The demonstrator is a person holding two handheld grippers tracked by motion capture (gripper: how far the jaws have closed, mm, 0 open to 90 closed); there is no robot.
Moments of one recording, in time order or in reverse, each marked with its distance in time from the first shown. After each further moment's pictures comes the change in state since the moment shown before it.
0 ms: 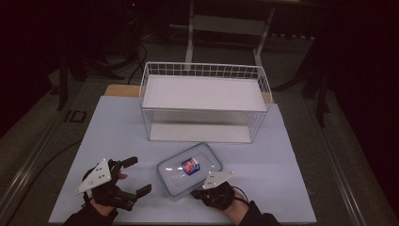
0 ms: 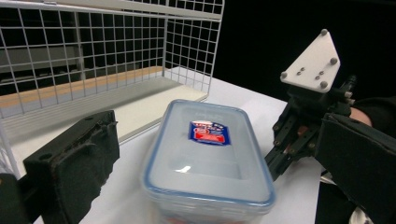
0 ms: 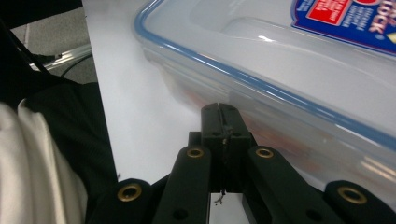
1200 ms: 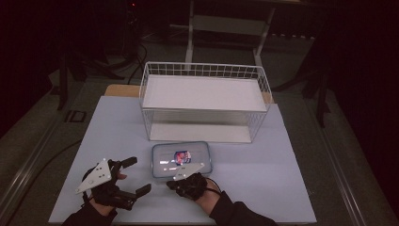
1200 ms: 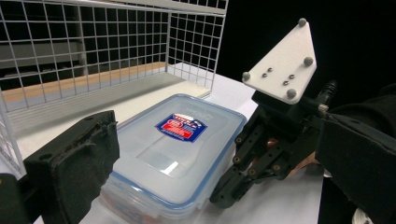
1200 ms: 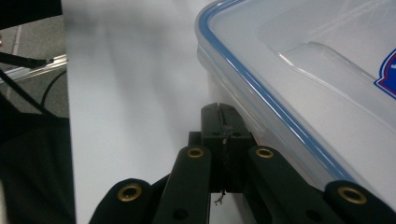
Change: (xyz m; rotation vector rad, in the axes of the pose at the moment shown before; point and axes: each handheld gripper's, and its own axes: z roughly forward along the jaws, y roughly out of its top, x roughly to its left) left arm 0.002 -0.002 0.000 0.016 0.012 -0.004; right arm 0.006 0.050 0.059 -0.014 -0.019 -0.057
